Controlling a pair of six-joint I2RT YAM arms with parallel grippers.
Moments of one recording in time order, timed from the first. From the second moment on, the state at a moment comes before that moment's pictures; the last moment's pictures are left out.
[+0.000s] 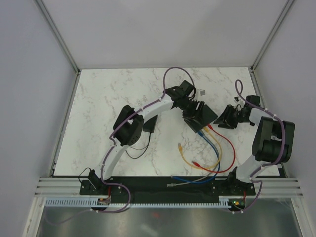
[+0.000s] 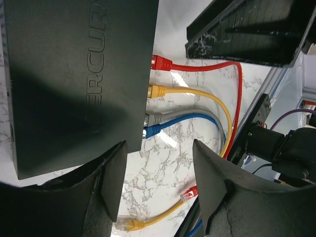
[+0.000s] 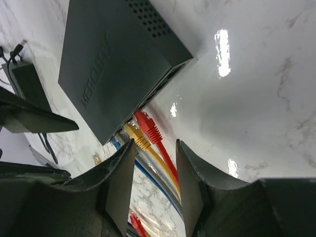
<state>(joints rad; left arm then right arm) -0.80 2.40 2.08 -0.63 0.61 -0.39 -0.28 1.67 0.92 -0.44 -0.64 0.23</state>
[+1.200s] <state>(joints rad) -0.78 2.48 2.09 -0.59 0.69 -0.49 -0.27 1.85 0.95 -0.42 -0.85 0.13</state>
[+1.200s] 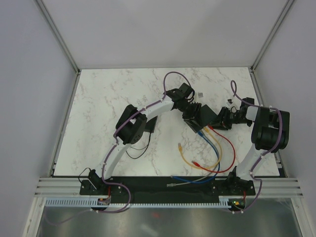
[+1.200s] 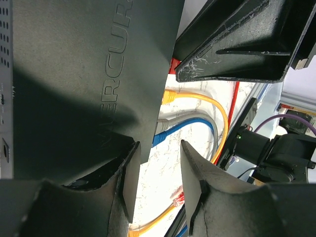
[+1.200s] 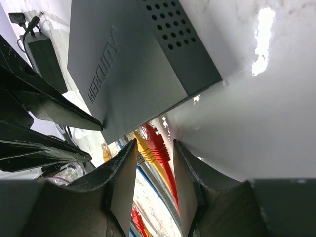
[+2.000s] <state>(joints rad) -0.78 2.49 2.10 -0.58 0.72 -0.50 -0.26 1.90 0.97 -0.42 -0.86 0.13</state>
